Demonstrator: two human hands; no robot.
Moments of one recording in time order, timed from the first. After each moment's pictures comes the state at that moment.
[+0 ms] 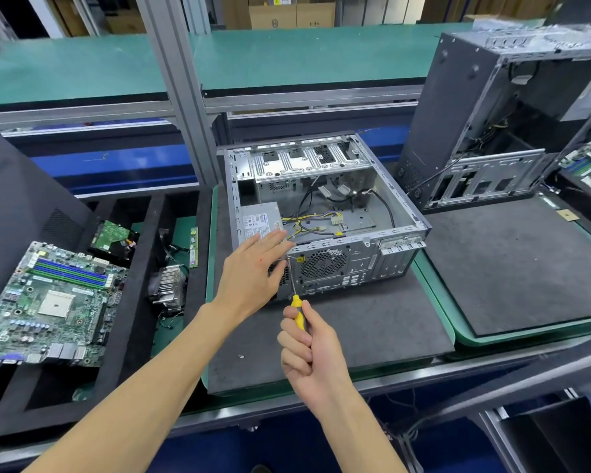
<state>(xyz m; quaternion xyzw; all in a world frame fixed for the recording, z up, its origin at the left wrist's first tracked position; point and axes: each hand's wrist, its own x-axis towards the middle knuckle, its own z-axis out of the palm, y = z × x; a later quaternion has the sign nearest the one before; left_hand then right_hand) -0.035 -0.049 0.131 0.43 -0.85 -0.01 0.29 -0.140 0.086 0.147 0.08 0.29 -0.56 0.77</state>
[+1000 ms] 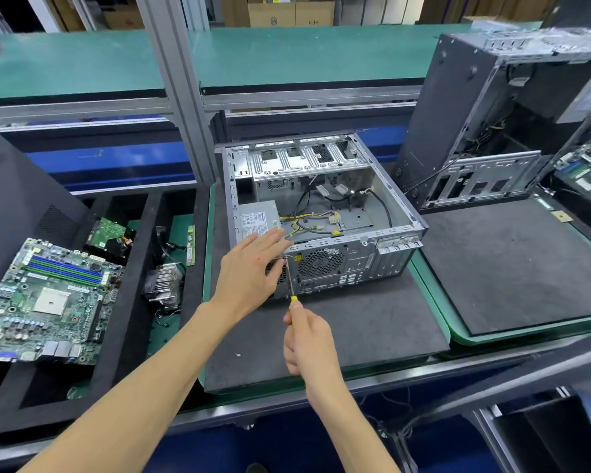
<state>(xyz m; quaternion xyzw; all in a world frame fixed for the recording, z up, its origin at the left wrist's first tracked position) -0.035 -0.050 0.129 0.43 -0.85 -0.01 0.30 -0.139 0.081 0.134 -0.23 0.60 -0.48 0.59</state>
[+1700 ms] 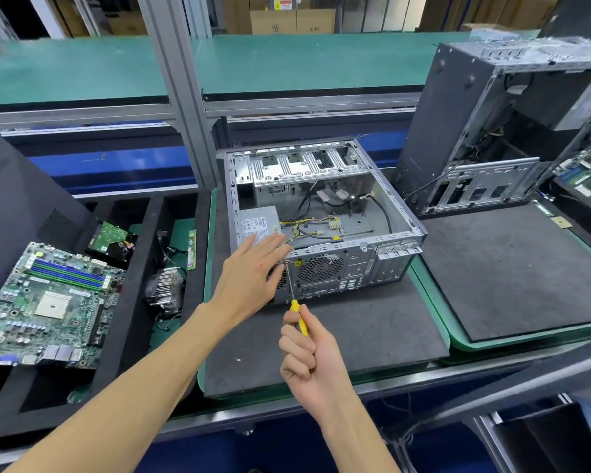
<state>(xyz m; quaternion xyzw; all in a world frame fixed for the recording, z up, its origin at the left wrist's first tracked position) -0.032 -0.054 0.128 0.40 -0.87 0.02 0.28 -0.149 0.090 0.136 0.10 0.19 -0.54 0.81</state>
